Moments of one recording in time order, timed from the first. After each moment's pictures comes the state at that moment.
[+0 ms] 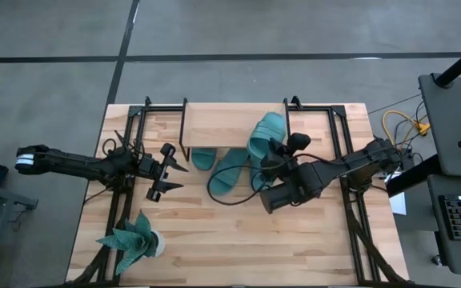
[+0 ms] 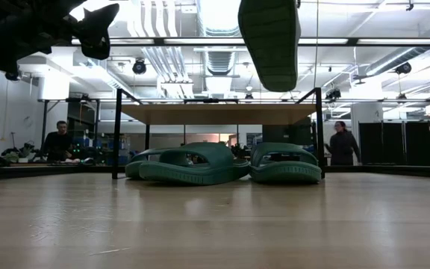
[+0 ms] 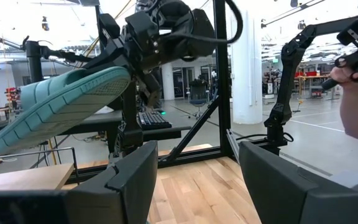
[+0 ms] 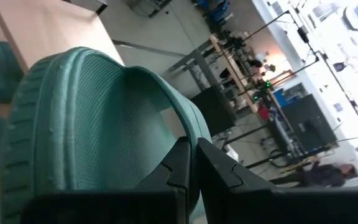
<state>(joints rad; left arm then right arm) 0.02 0.68 0.14 0.80 0.29 0.02 0.36 1.73 1.73 -1.48 1.30 0.58</state>
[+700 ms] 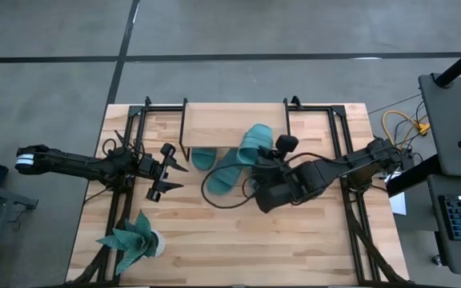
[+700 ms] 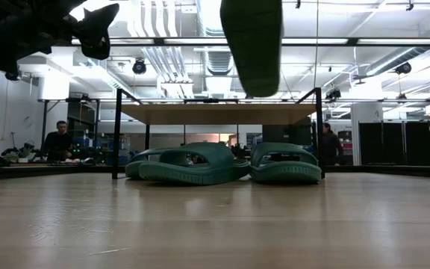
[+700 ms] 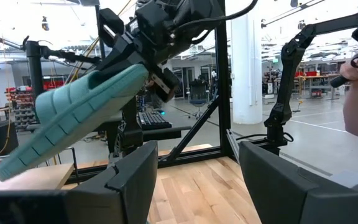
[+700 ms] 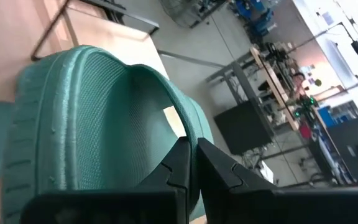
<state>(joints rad) 0.02 0.68 0.14 0.80 0.29 0.02 0.37 1.73 1.76 -1.18 1.15 0.25</state>
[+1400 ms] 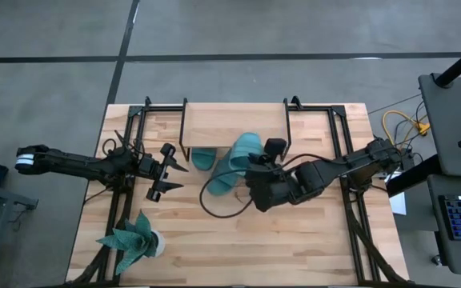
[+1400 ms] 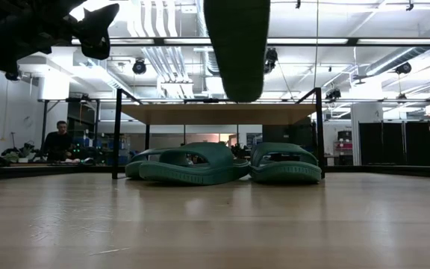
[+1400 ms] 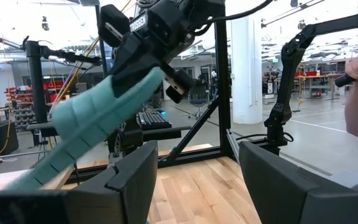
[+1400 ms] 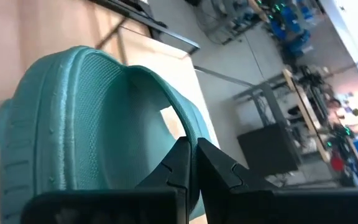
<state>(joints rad) 0.02 0.68 0.14 0.80 0.29 0.02 0.37 1.73 1.75 -0.99 1.01 0.02</state>
